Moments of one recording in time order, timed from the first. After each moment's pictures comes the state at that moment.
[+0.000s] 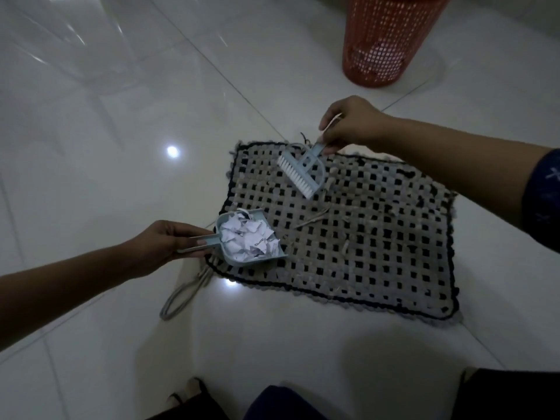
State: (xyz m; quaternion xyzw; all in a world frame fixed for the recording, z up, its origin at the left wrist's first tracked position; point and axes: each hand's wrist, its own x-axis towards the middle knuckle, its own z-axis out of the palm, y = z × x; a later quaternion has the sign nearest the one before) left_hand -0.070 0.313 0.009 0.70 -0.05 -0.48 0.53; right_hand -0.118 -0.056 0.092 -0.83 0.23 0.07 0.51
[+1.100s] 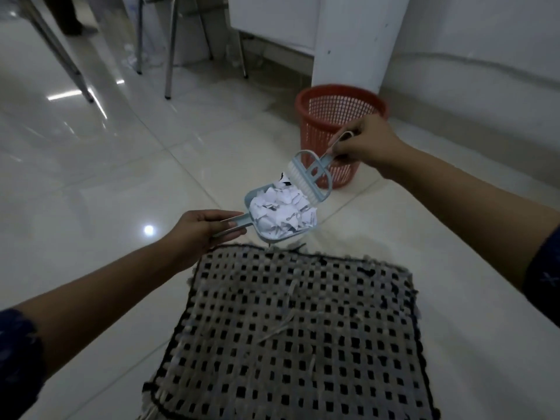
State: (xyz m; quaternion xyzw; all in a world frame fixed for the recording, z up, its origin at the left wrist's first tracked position) left_hand -0.004 0.110 0.098 0.63 -0.08 -0.35 0.69; right_hand -0.100 -0.164 0.200 -0.85 0.24 -0.14 0.46
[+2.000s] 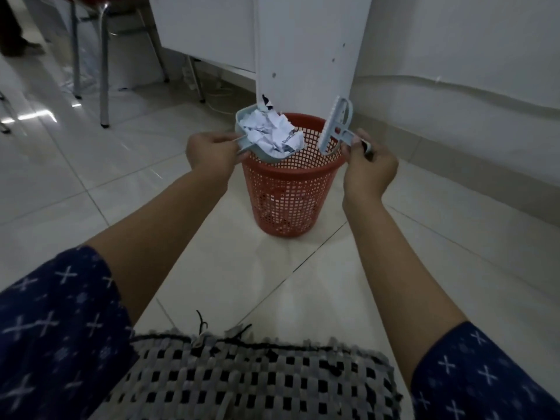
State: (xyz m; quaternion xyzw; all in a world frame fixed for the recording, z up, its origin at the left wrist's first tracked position) left_hand 0.109 -0.180 0.146 0.66 -0.07 -0.11 0.74; right_hand -0.025 -0.315 0.131 -0.50 0.36 -0.55 0.56
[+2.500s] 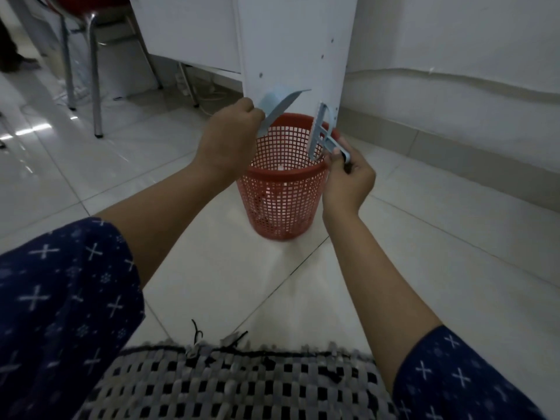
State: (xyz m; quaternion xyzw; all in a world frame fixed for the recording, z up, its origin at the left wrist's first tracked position) left_hand 0.085 -0.201 0.172 0.80 -0.49 0.30 0.19; right_hand -0.023 -0.303 0.112 -0.50 0.35 -0.55 0.57
